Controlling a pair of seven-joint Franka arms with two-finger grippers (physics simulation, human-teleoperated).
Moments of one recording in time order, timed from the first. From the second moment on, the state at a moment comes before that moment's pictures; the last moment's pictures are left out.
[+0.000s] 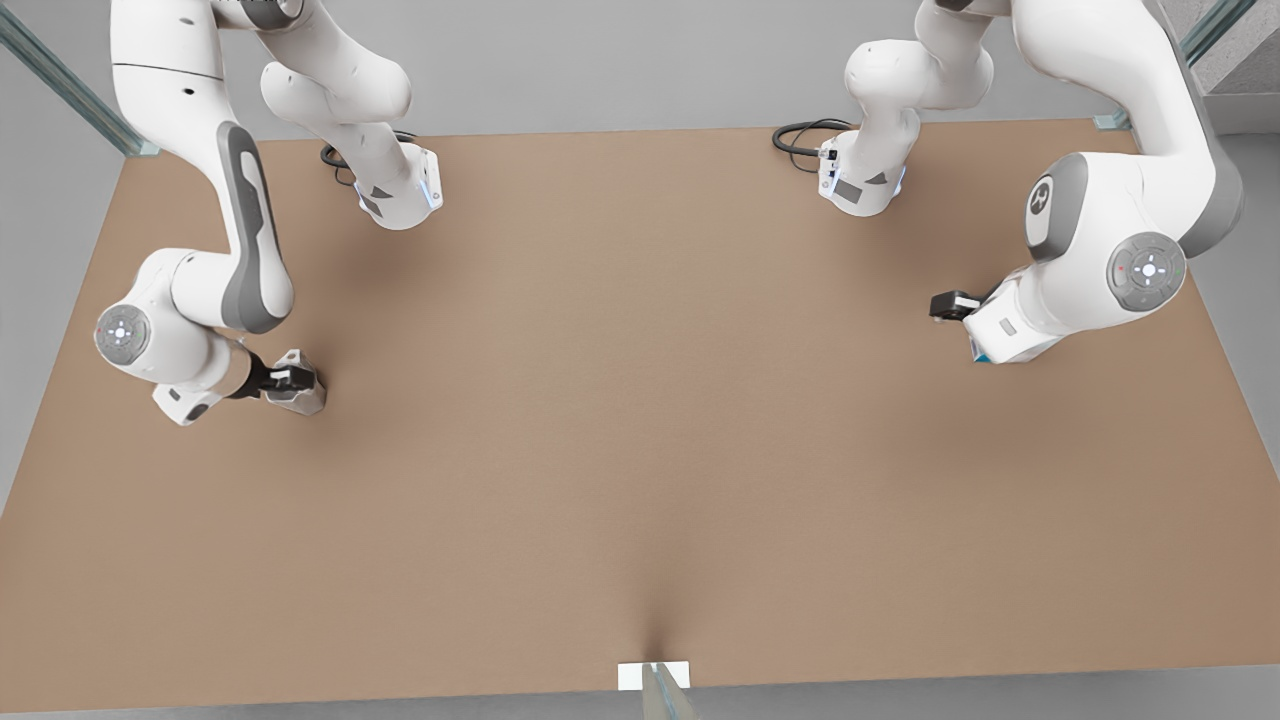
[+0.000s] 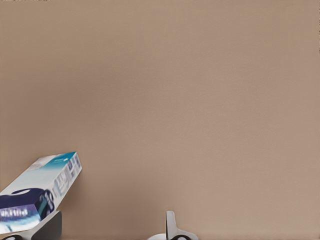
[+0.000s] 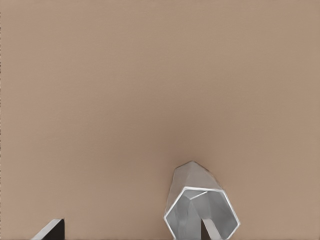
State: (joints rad) left arm -0.13 0.16 0.02 -1.54 0.01 1.38 0.11; right arm -0.02 0.13 -0.11 -2.09 0.04 2.08 -0.20
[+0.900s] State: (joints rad) left arm -0.13 0.21 0.03 -1.47 0.00 1.33 0.12; right arm -0.02 0.26 -0.13 -2.13 -0.01 2.15 -0.16
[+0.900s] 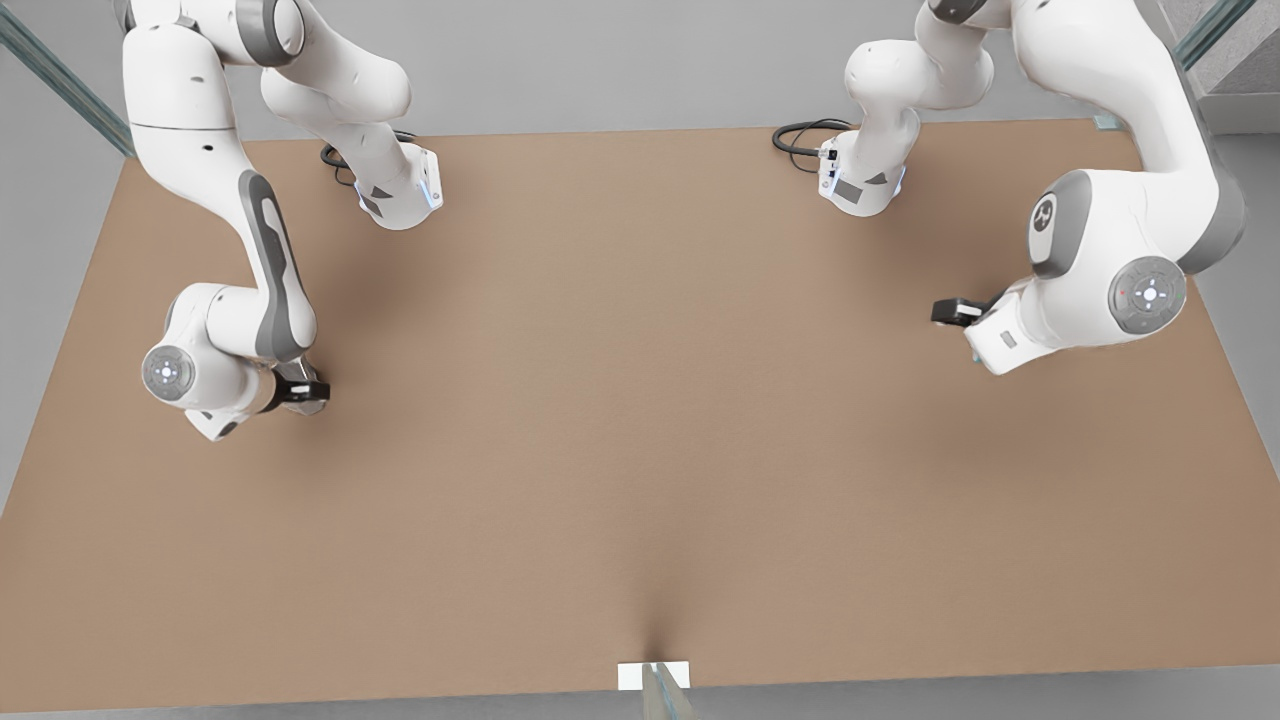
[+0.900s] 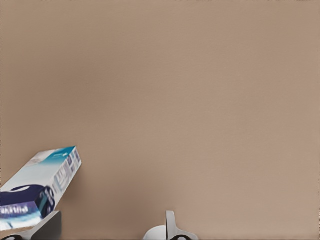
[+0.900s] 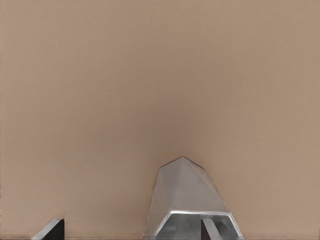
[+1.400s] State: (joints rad) left arm -0.13 0.23 0.03 -1.46 -0.02 1.31 0.12; right arm -0.02 0.18 -0.13 -2.29 -0.01 2.30 -0.21
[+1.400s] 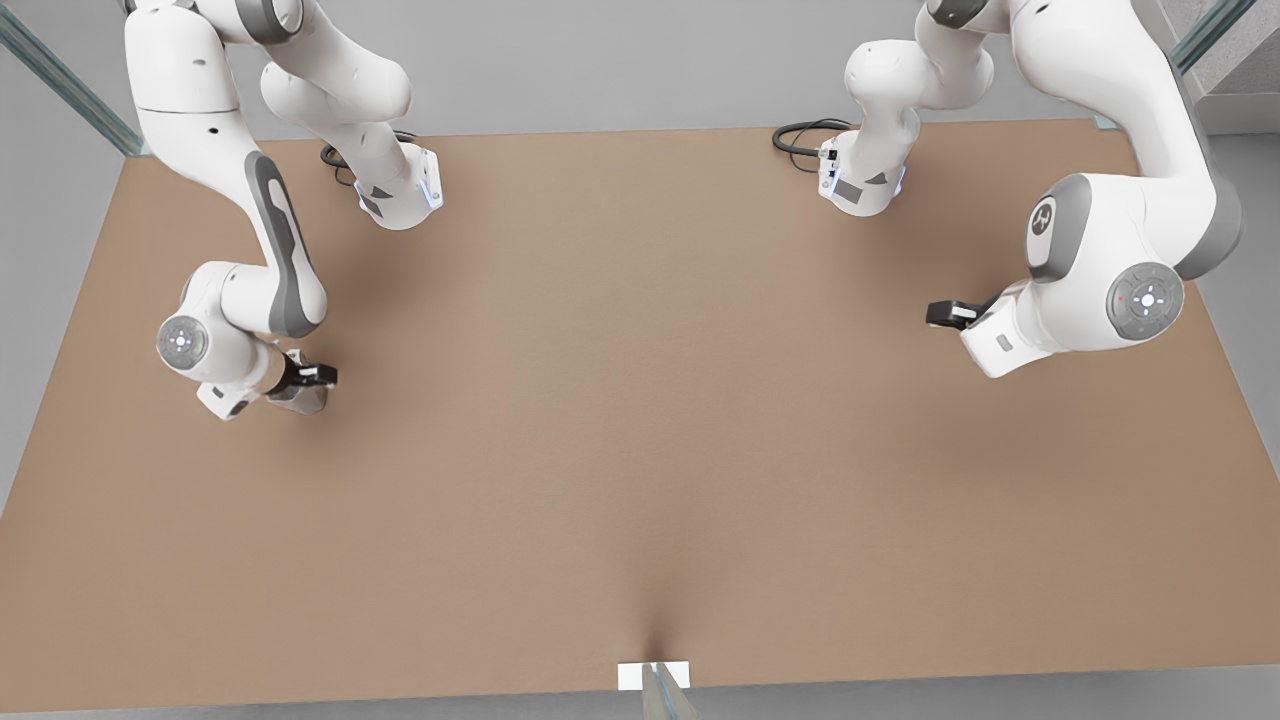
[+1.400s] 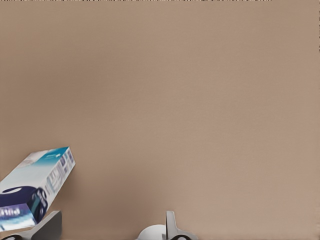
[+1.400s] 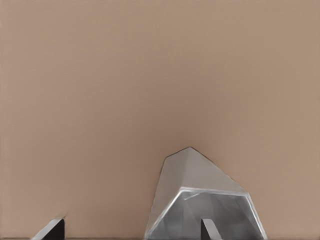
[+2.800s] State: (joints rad) left arm -0.13 0.25 0.02 -1.46 -0.01 1.31 0.12; right arm -0.02 0.27 -0.15 -2.31 -0.02 2.39 0.02
